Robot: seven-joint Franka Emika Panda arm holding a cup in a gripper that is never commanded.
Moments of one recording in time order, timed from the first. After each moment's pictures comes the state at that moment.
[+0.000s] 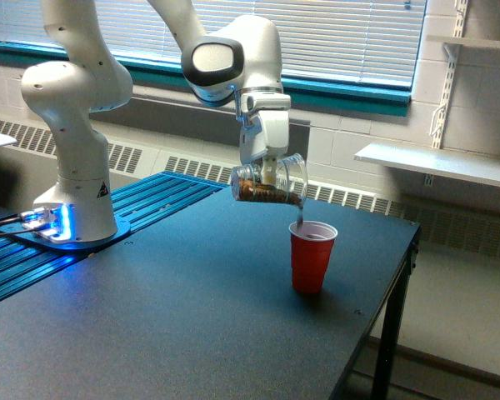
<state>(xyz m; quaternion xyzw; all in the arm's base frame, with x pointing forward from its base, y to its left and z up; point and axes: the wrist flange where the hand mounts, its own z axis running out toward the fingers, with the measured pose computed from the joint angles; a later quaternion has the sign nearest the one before) 0.444 -0.018 0.328 0.98 -0.04 0.14 0.13</state>
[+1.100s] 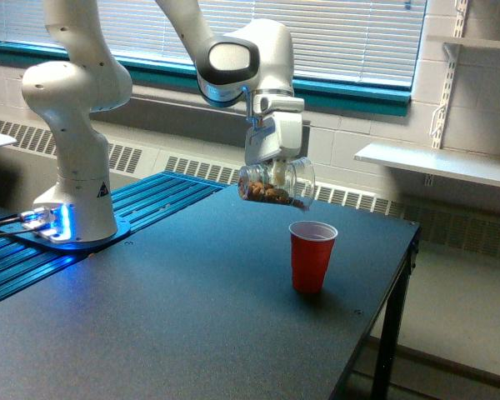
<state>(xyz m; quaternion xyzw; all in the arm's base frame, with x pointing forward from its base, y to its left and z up) 0.455 0.002 0.324 0.98 -0.01 0.13 0.16</state>
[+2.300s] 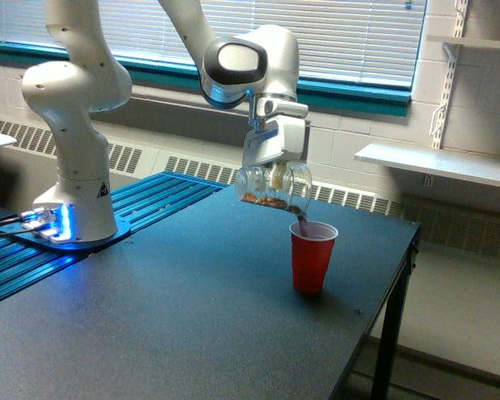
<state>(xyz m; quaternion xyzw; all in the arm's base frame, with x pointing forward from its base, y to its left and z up) 0.455 0.010 0.315 0.98 0.01 0.10 0.19</state>
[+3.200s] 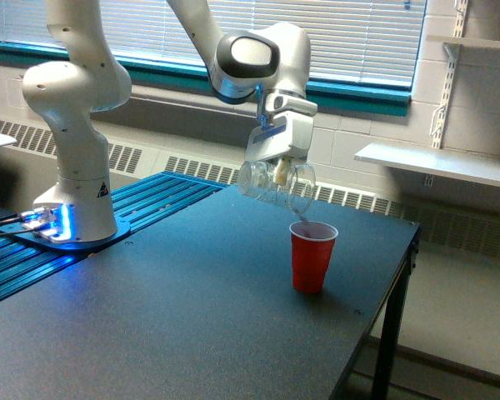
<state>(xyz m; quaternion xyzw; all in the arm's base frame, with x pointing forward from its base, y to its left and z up) 0.465 0.018 0.320 0.97 0.02 0.07 0.22</state>
